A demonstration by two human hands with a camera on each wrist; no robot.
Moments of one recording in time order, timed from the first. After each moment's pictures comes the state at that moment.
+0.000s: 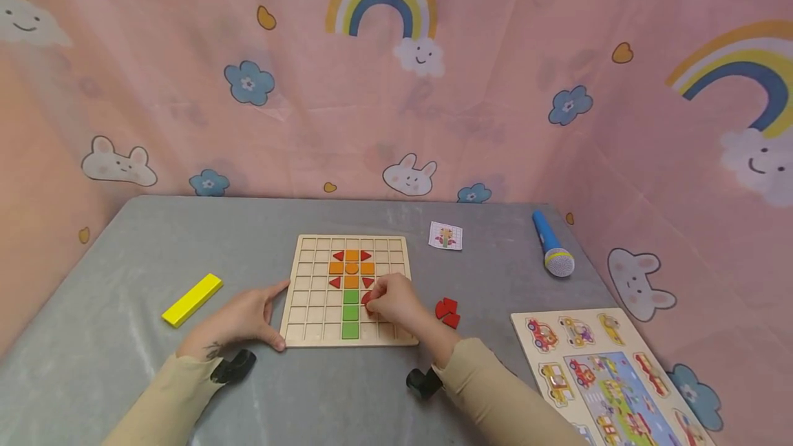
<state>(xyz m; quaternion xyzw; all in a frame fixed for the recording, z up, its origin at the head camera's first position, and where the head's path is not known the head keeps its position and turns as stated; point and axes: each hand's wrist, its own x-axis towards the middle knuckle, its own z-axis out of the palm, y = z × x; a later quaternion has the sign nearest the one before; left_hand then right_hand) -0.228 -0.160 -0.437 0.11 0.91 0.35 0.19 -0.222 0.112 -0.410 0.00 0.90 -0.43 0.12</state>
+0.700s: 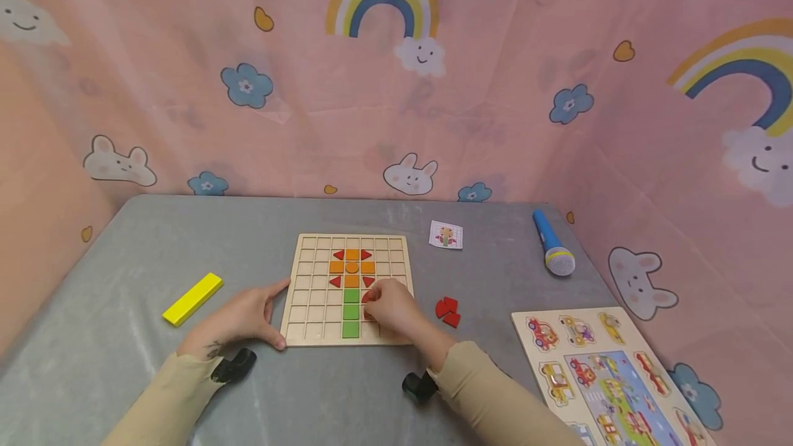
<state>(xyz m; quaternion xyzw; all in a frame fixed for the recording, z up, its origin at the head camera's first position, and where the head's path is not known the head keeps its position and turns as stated) -0.227 -0.160 -0.434 0.11 0.91 0.35 0.19 -0.216 0.103 -0.413 0.00 0.91 -0.38 0.13</state>
